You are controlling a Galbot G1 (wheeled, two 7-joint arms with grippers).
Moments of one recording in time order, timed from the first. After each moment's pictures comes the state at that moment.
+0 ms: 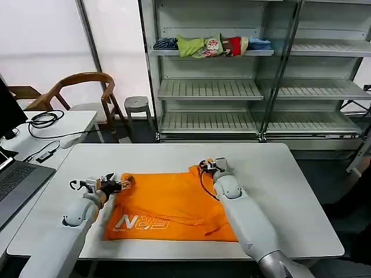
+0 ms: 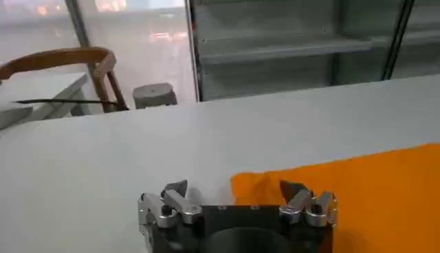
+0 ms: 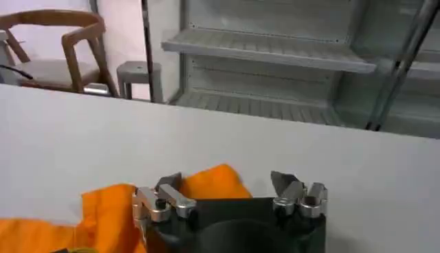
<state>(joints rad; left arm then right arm) 0.80 -1.03 -0.27 -1.33 -0.49 0.39 0.10 -0.49 1.47 0.08 1.03 0.34 -0.45 0.17</state>
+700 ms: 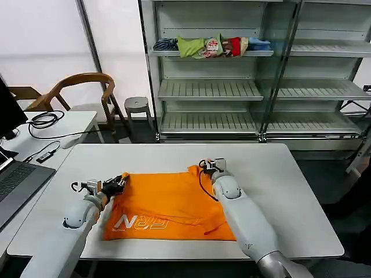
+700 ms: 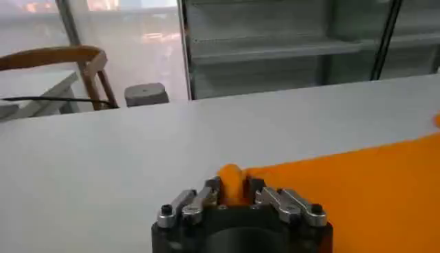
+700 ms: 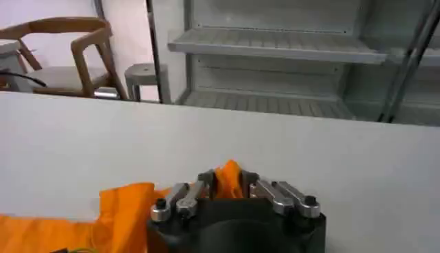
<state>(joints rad) 0.81 -1.03 -0.27 -1.33 -0.49 0.38 0.13 -0.50 1.47 0.08 1.04 0.36 -0.46 0.15</state>
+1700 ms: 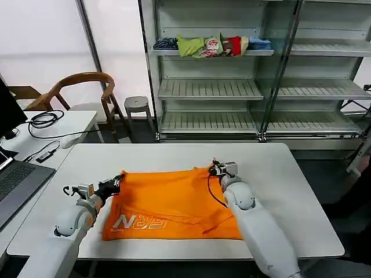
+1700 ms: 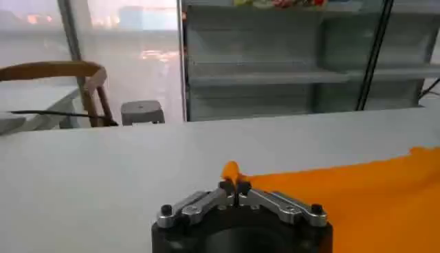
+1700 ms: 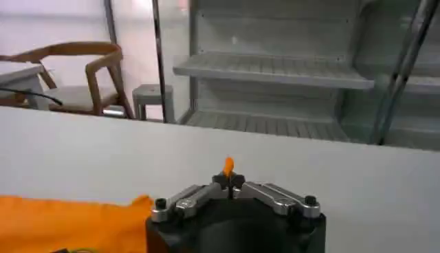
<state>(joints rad) 0.95 -1.02 -0.38 -1.48 -0.54 0.34 0.14 -0.71 1.31 0.11 1.45 0.40 -0.46 0.16</state>
